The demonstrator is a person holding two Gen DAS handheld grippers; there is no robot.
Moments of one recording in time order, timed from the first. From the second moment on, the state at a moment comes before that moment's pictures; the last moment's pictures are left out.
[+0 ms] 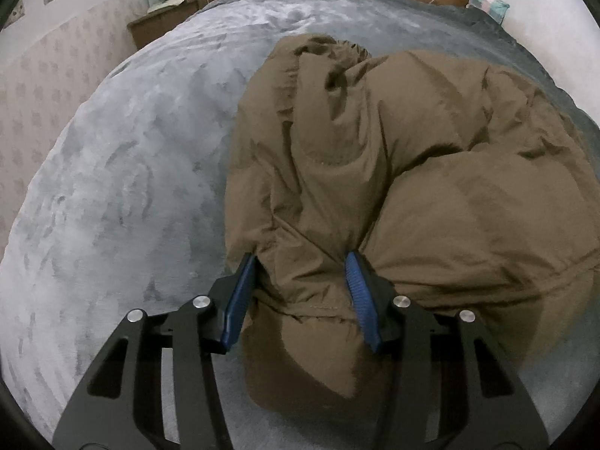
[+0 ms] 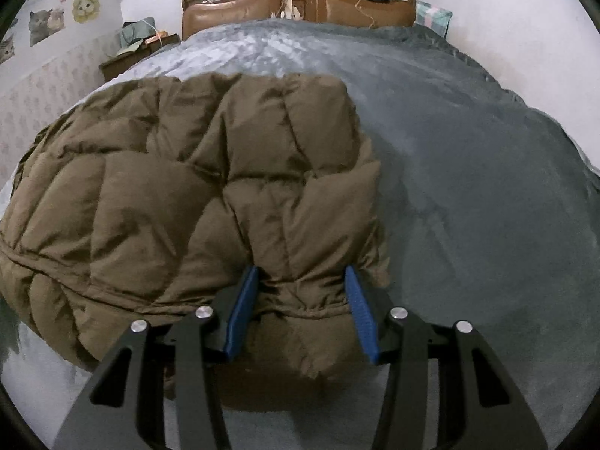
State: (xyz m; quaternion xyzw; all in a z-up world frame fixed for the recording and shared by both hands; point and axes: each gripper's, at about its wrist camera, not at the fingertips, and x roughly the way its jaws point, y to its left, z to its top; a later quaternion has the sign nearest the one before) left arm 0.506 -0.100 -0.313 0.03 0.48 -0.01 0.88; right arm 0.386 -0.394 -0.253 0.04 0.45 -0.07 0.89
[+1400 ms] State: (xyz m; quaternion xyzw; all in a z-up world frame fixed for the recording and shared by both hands) left arm 0.537 -0.114 -0.281 0.05 0.47 0.02 0.88; right arm 0.422 -0.452 -0.240 0.15 0.47 -0.01 0.87
